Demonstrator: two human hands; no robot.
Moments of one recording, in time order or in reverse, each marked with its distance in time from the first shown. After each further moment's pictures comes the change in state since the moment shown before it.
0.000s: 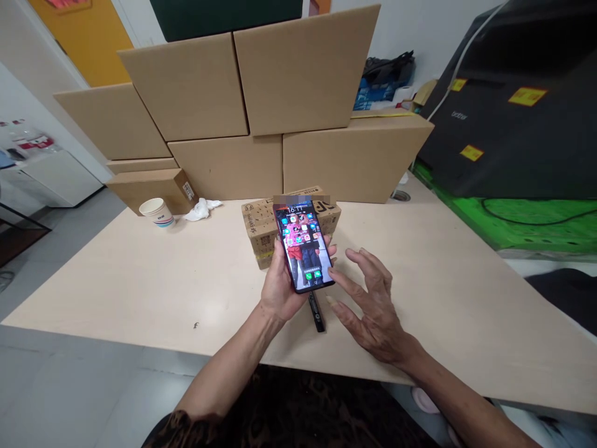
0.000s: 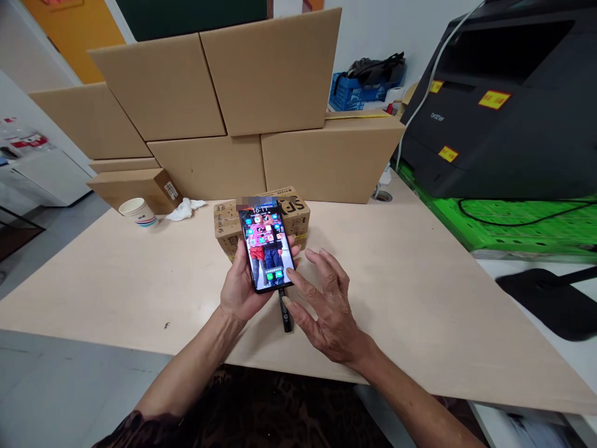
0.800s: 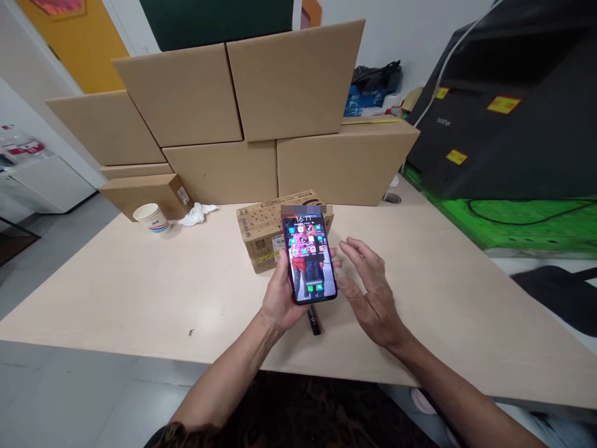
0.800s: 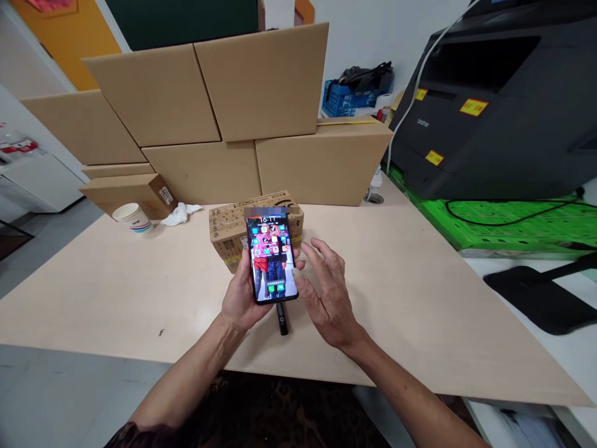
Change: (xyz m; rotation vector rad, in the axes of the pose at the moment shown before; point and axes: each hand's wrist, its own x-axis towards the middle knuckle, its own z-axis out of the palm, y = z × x) left_hand -0.001 -0.012 -0.005 0.019 -0.059 -0.082; right_hand 0.013 0.008 0.004 0.088 0.044 0.316
